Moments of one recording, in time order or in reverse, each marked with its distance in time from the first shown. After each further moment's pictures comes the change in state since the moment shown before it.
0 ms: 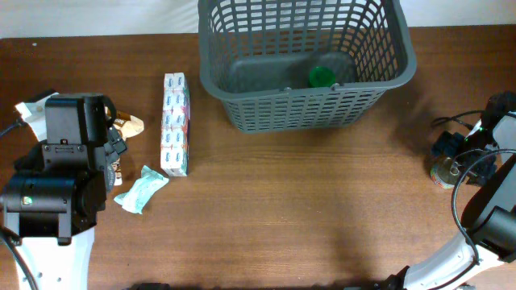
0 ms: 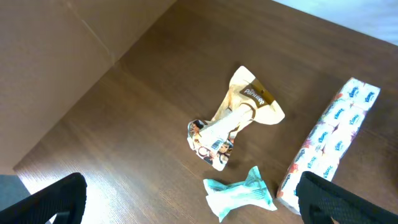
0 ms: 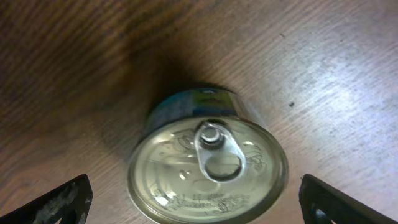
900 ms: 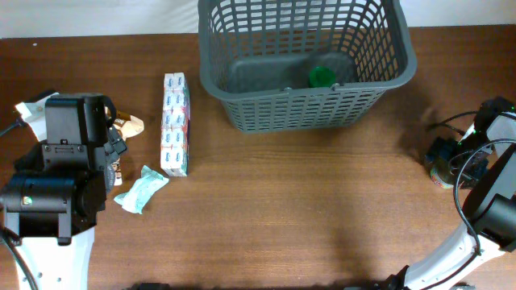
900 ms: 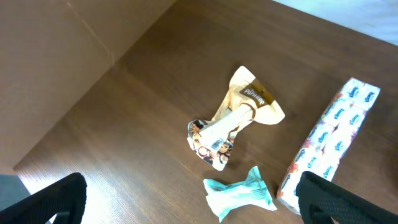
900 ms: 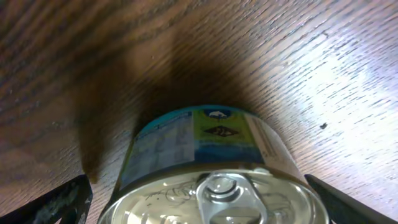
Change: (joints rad) left arm 0.000 0.000 0.000 0.000 0.000 0.000; right arm 0.000 0.083 0.000 0.012 0.006 -0.018
